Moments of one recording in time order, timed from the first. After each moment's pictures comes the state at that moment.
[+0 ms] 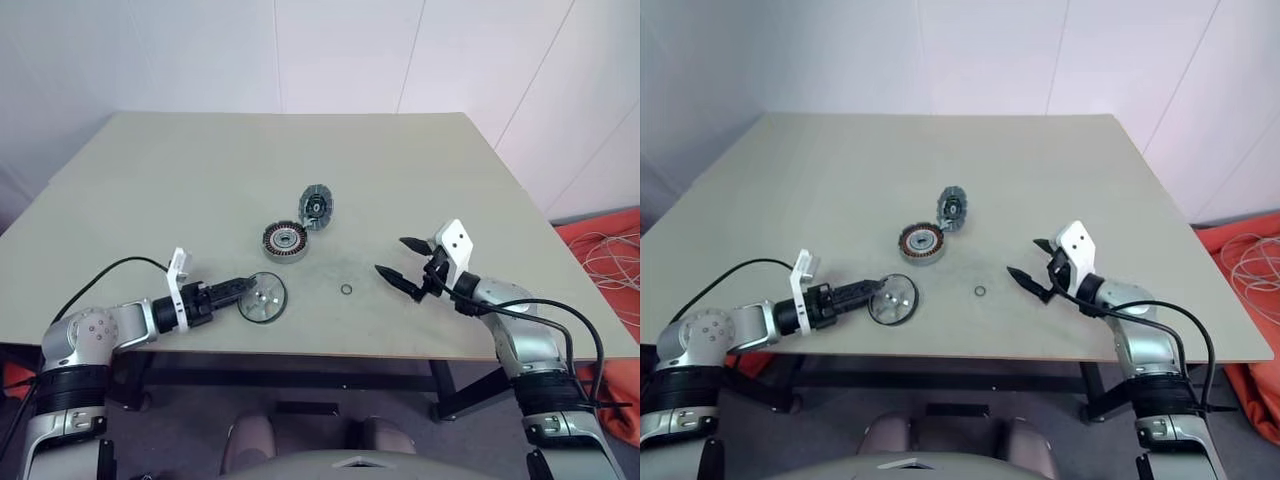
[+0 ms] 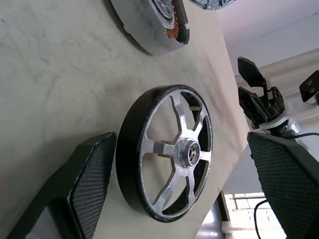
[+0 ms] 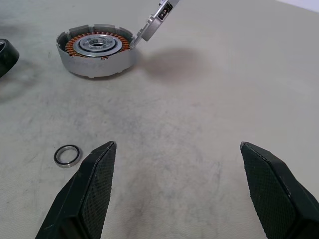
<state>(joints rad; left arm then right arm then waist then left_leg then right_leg) -0.23 0.52 0.28 0.15 -0.92 1.24 -0.74 -0.21 -0.47 -0.03 0.16 0.21 0.09 0.85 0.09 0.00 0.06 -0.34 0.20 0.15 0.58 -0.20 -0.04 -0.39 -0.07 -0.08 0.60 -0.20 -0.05</state>
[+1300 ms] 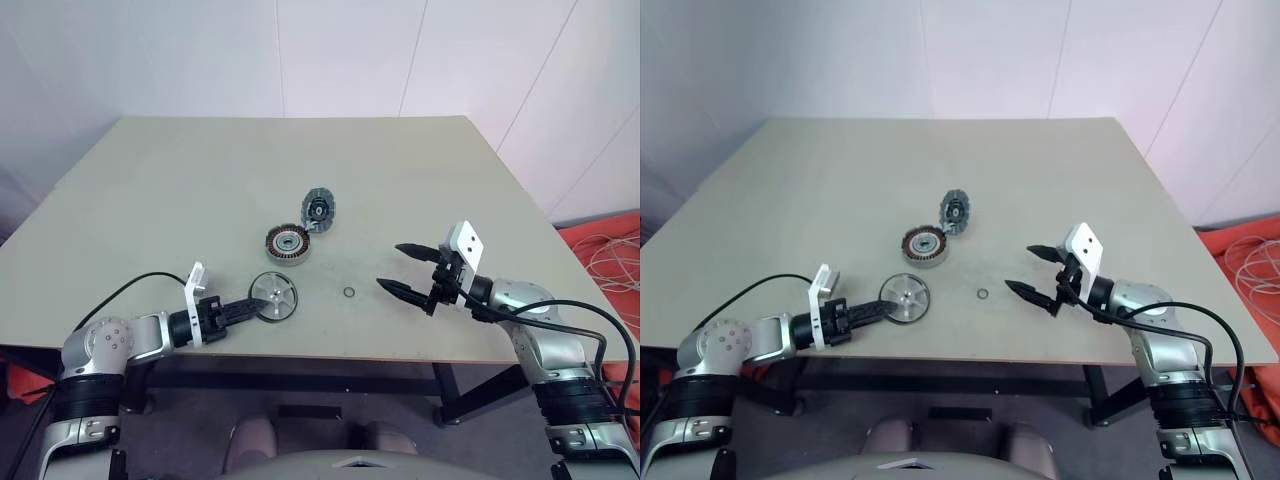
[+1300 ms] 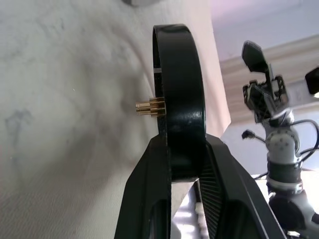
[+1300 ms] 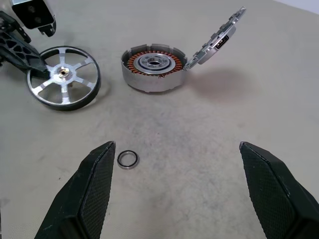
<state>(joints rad) -0.19 0.43 0.30 0.15 -0.96 1.30 -0.70 -0.16 -0.56 -0.02 0.02 0.33 0.17 1.00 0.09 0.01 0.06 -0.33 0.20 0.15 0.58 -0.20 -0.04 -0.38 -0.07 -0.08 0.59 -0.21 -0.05</state>
